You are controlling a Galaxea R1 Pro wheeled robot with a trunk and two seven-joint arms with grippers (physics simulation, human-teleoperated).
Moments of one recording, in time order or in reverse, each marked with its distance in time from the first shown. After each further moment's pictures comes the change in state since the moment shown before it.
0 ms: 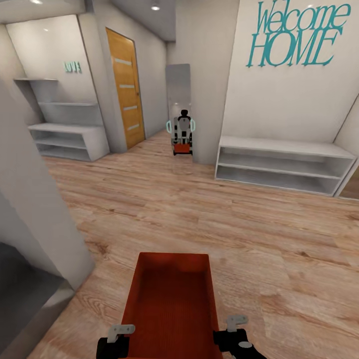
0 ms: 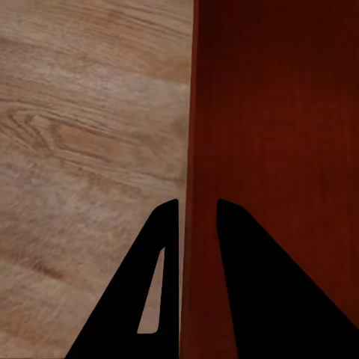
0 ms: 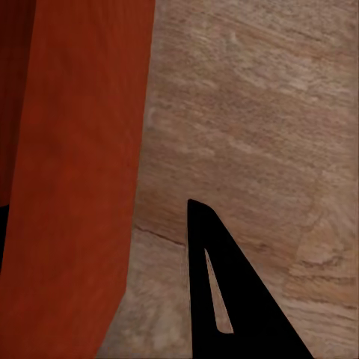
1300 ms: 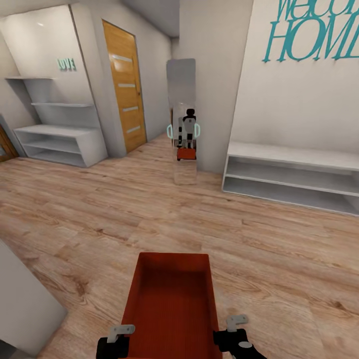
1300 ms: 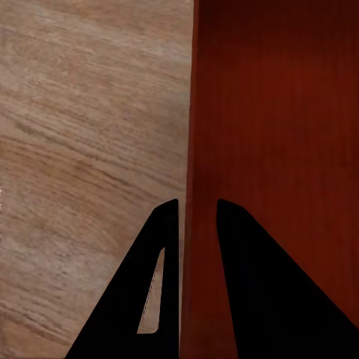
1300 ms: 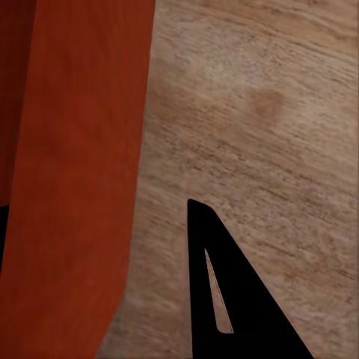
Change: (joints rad) left arm 0.000 0.000 0.000 0.000 0.000 0.000 0.000; right arm 0.000 0.000 0.000 0.000 0.000 0.000 0.000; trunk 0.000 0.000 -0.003
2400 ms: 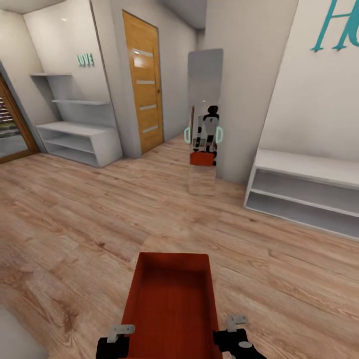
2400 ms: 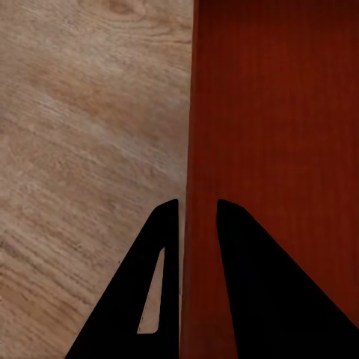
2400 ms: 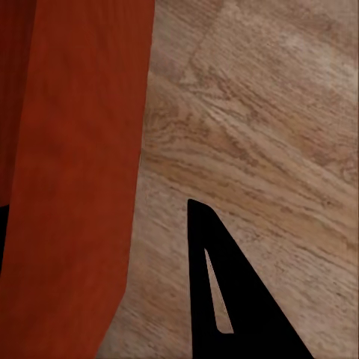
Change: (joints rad) left arm 0.000 0.000 0.000 0.000 0.000 0.000 0.000; right arm 0.000 0.000 0.000 0.000 0.000 0.000 0.000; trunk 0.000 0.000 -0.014
